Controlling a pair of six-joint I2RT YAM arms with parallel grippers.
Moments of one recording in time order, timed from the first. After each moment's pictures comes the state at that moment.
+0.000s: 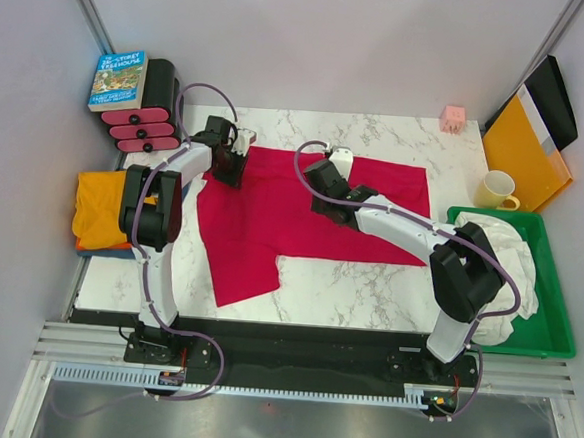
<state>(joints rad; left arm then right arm) -0.15 2.11 1.56 -0.51 0.21 0.23 0.73 1.78 1.31 -0.34 0.47 0.63</state>
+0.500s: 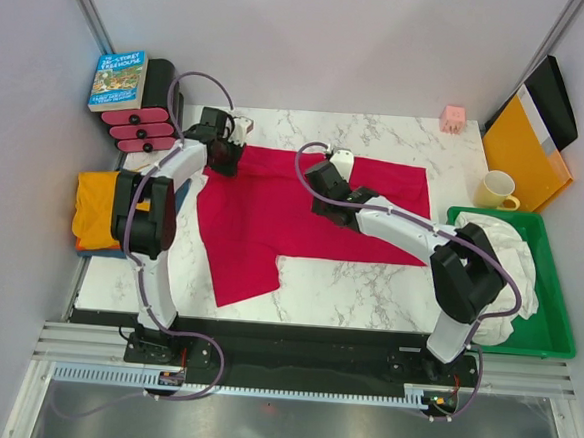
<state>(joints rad) -0.15 2.04 1.56 -0.50 0.17 0.23 0.74 1.78 1.29 -0.33 0.46 0.64</state>
